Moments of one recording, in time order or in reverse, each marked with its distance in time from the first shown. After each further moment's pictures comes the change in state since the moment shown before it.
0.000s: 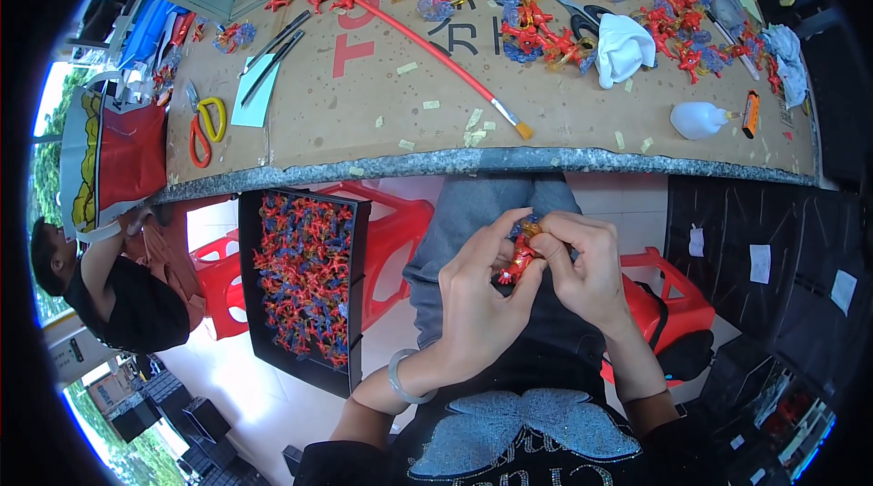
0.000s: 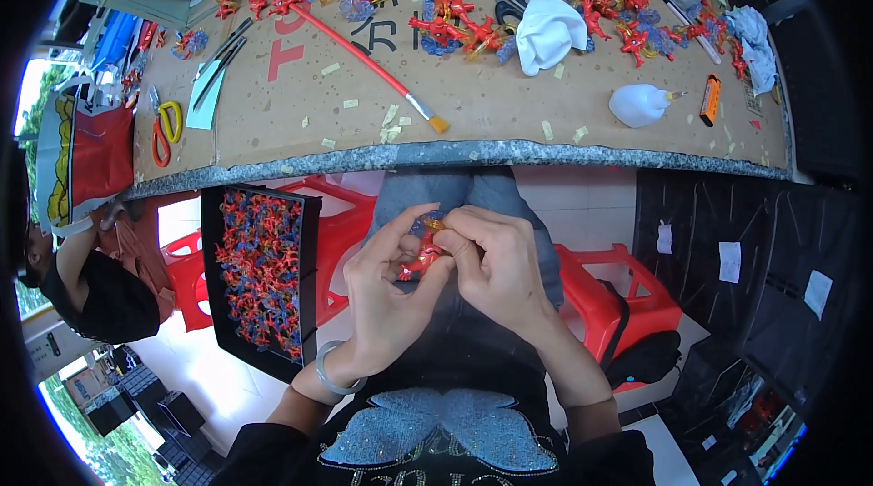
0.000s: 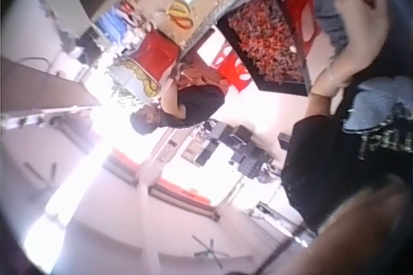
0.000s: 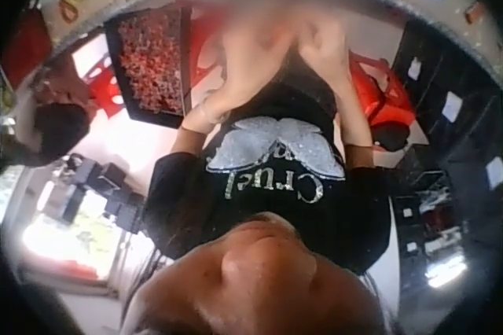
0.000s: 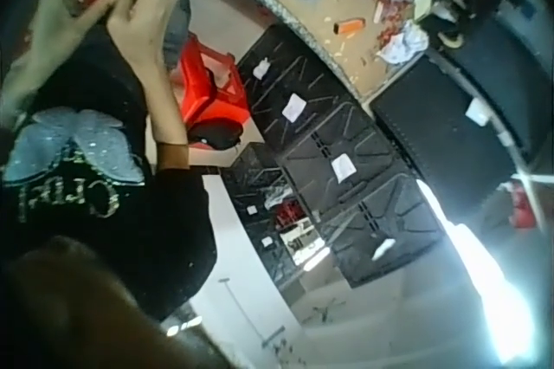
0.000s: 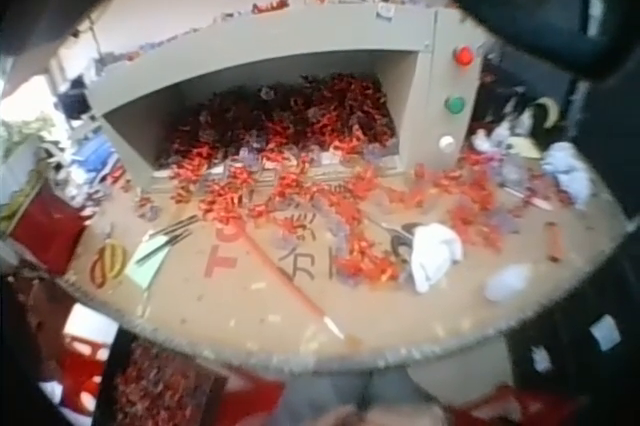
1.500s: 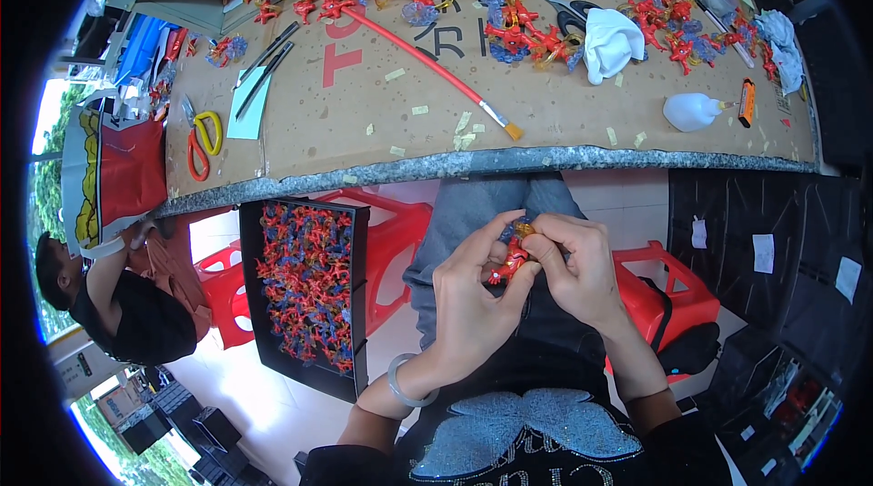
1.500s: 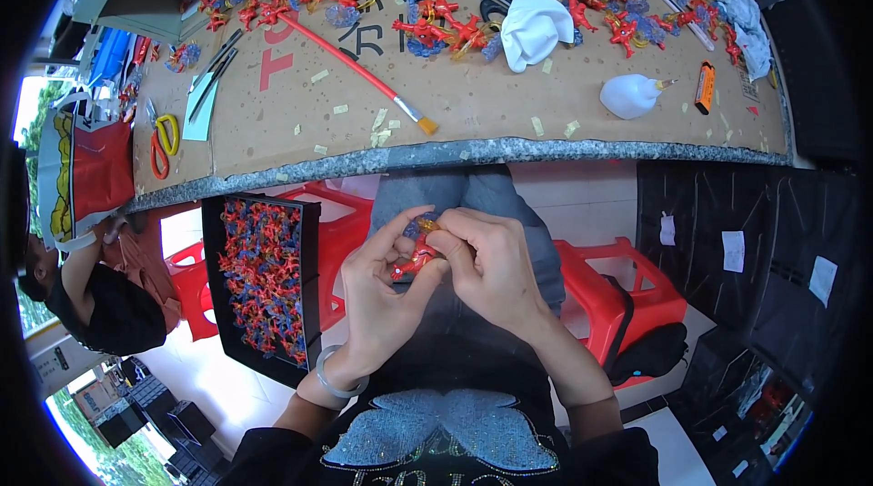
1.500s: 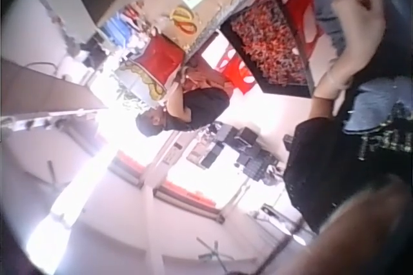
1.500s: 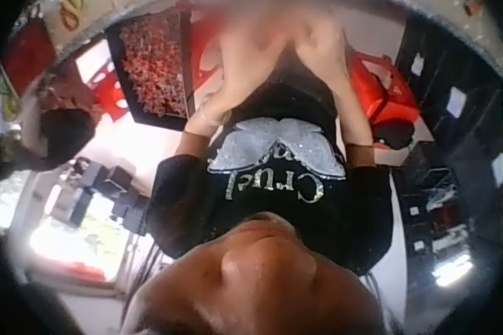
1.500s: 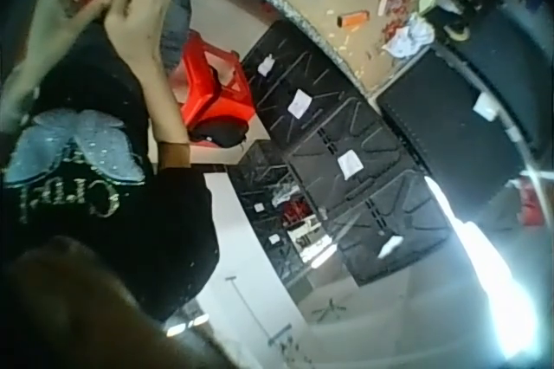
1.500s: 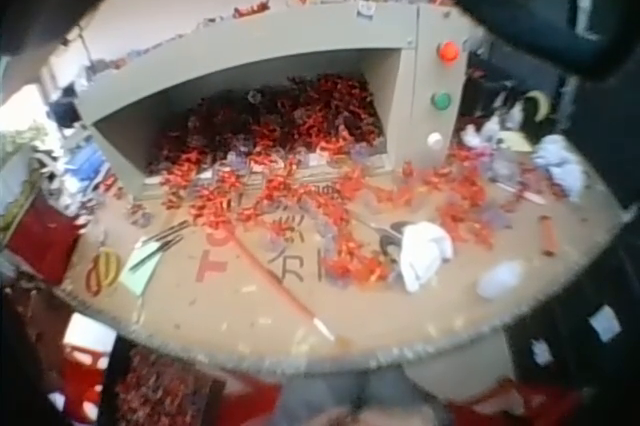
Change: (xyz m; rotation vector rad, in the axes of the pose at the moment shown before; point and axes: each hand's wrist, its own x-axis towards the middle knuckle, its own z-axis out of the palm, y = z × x) left_hand 0.001 -0.009 0.000 -0.115 -0.050 -0.058; right_hand -0.004 0.005 0.001 0.042 -0.016 0.076
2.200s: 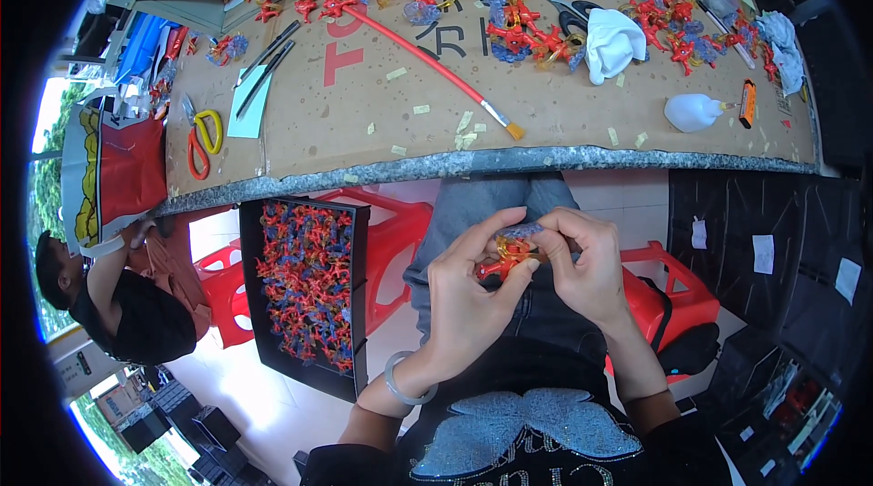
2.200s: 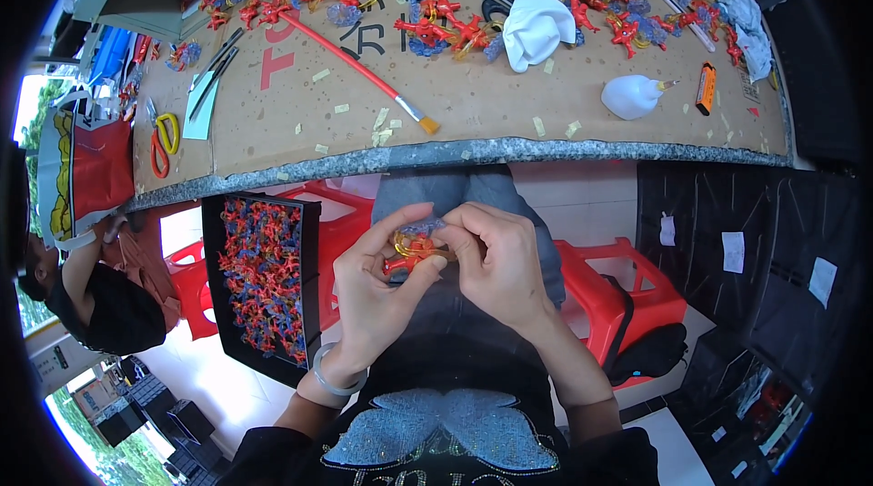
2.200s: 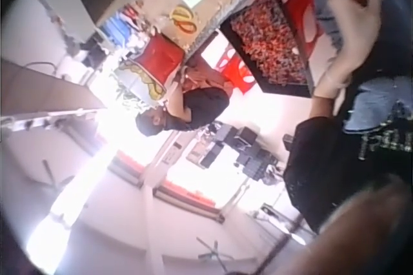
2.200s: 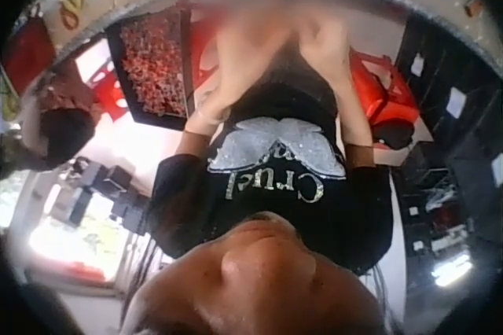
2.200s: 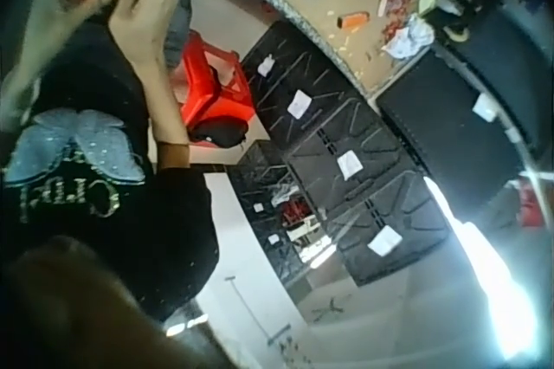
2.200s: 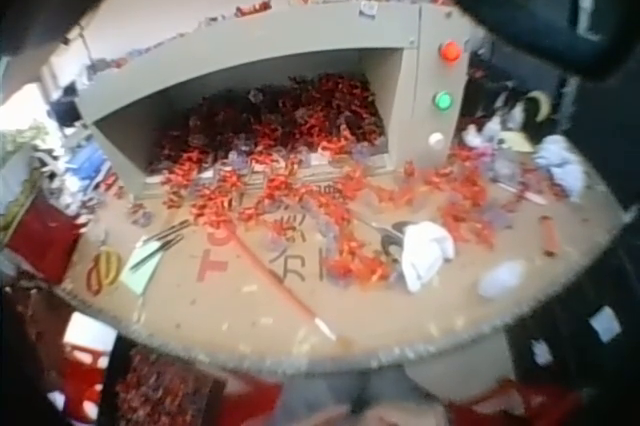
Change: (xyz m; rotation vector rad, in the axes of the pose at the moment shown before) left_hand 0.004 0.002 -0.004 -0.122 -0.020 -0.004; right_hand -0.001 0.002 -0.003 -0.006 0.076 0.013
